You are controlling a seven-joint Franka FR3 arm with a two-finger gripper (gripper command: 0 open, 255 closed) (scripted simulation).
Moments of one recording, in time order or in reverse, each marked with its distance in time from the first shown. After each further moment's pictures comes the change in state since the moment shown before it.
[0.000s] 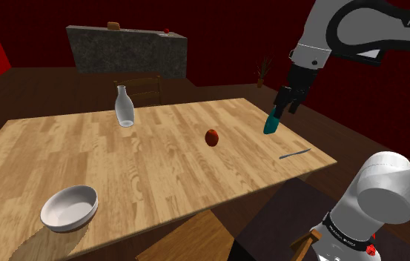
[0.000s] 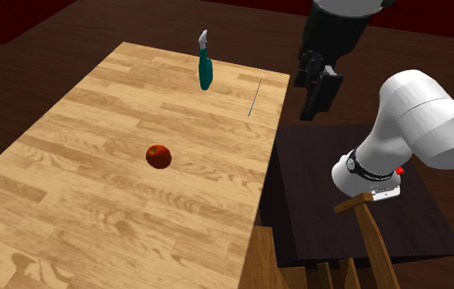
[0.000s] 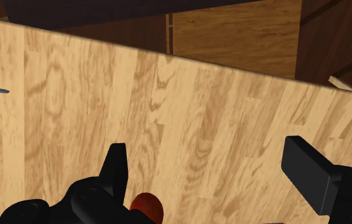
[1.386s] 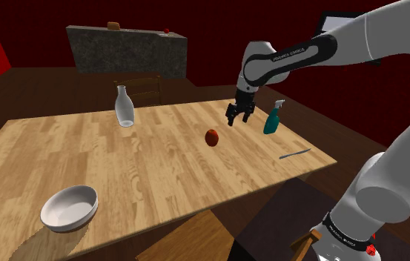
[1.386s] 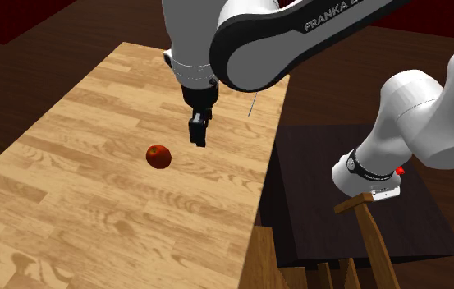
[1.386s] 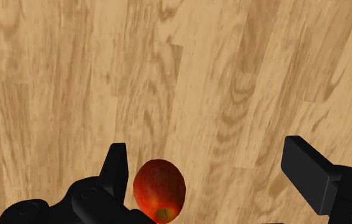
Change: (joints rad) arm -0.033 0.710 -0.061 0.216 -0.005 0.466 -0.073
